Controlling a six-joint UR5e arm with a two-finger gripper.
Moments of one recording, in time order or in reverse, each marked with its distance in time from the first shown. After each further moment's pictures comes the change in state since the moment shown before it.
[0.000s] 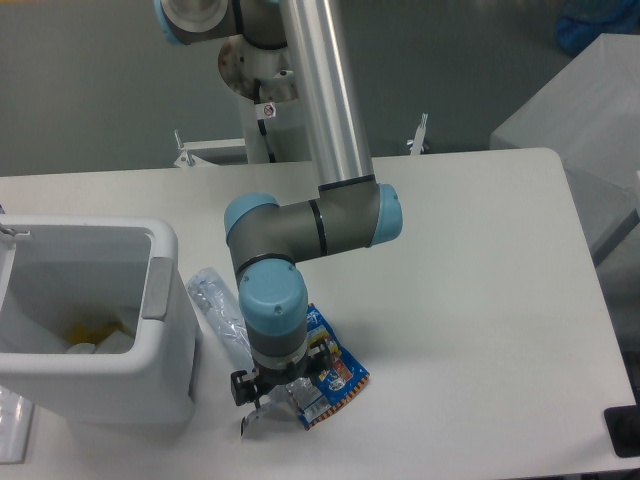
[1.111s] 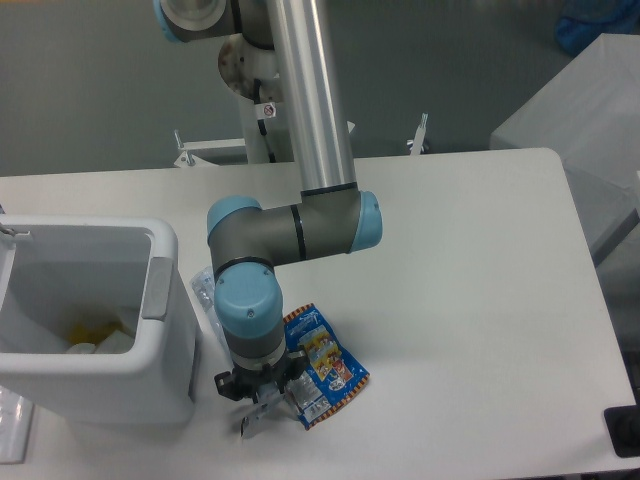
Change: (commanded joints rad) arm -0.034 0.005 -0.012 0.005 0.006 0.006
